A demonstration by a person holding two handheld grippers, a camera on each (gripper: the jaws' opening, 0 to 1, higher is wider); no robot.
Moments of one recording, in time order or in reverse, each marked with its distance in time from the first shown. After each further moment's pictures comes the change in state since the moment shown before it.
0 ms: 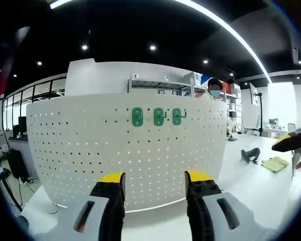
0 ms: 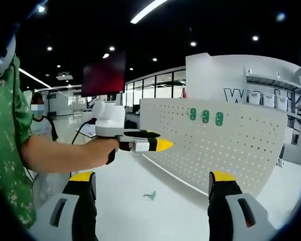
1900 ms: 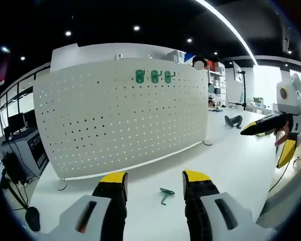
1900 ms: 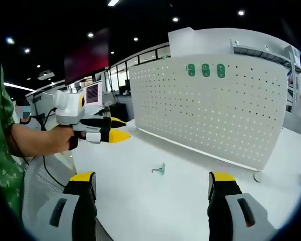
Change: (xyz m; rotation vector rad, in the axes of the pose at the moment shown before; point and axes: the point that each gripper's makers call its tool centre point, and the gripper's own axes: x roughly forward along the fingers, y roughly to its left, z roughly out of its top) left arm -0.089 0.044 -0.091 0.062 0.198 -0.136; right arm 0.039 0.031 -0.089 0.151 0.189 -0.095
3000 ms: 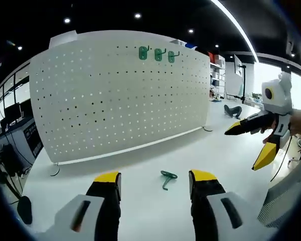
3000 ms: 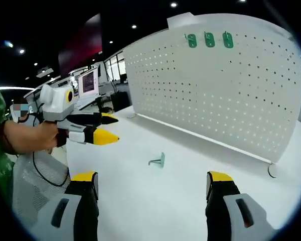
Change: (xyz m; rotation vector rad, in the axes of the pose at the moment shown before) left arm 0.011 0.008 -0.042 -0.036 0.103 -0.032; right arm 0.061 -0.017 -0.033 0.031 0.110 0.041
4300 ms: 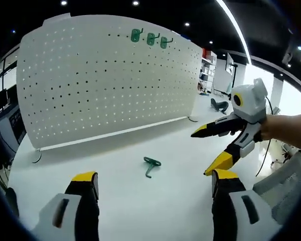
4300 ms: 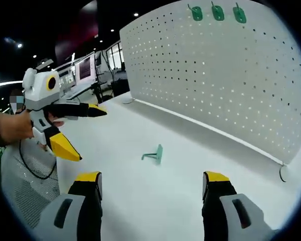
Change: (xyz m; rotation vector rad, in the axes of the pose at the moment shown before) left arm 0.004 -0.020 -0.024 -0.056 0.104 -0.144; right arm 0.058 -0.012 -0.023 -0.028 0.104 0.023
